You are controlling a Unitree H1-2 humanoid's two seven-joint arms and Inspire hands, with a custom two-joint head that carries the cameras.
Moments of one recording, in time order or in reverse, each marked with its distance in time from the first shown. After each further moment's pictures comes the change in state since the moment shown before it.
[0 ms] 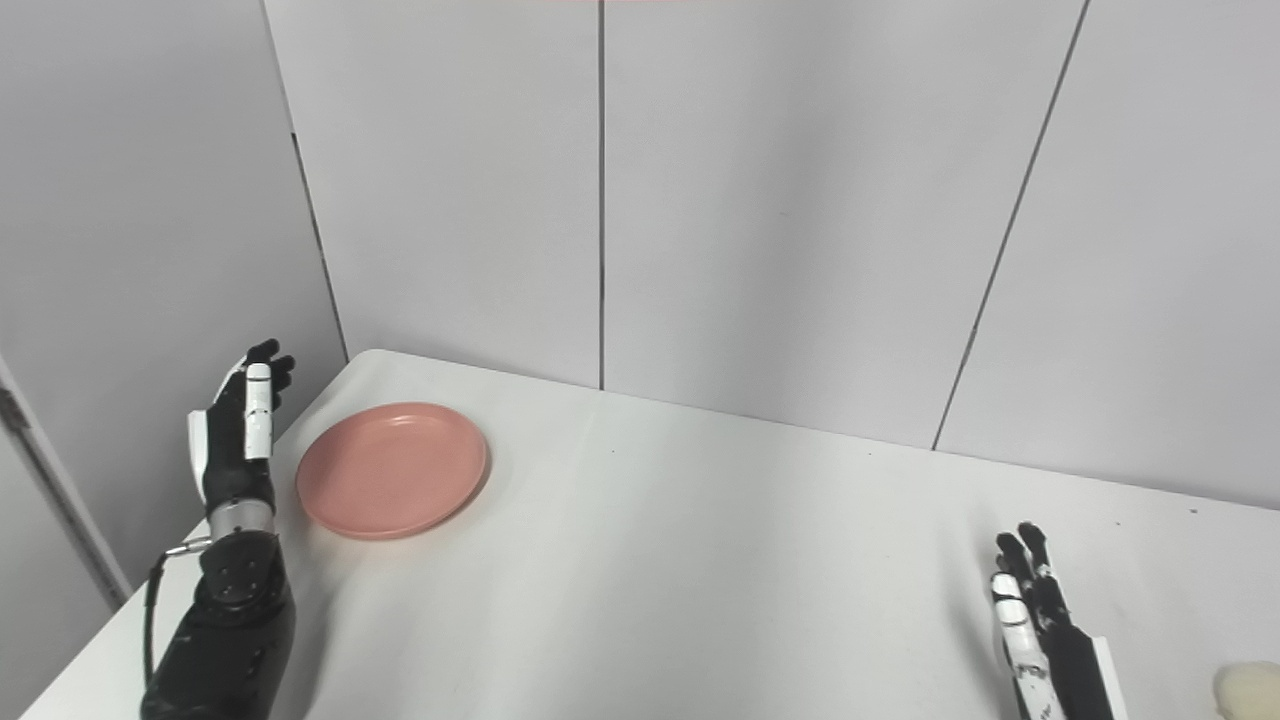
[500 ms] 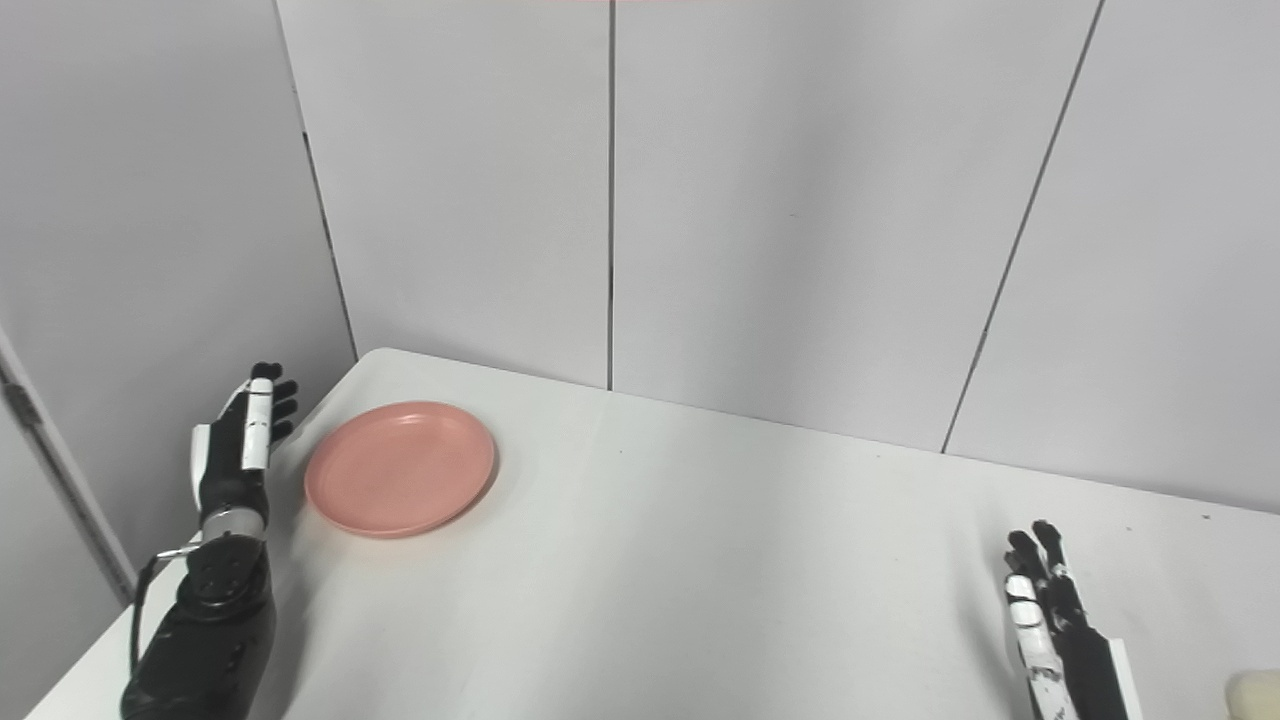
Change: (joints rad) left arm 0.001 0.037 -0.020 0.028 -0.057 0.129 -0.124; right arm -0.005 -0.002 -0.003 0.011 -0.002 -0.028 -0.001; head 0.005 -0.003
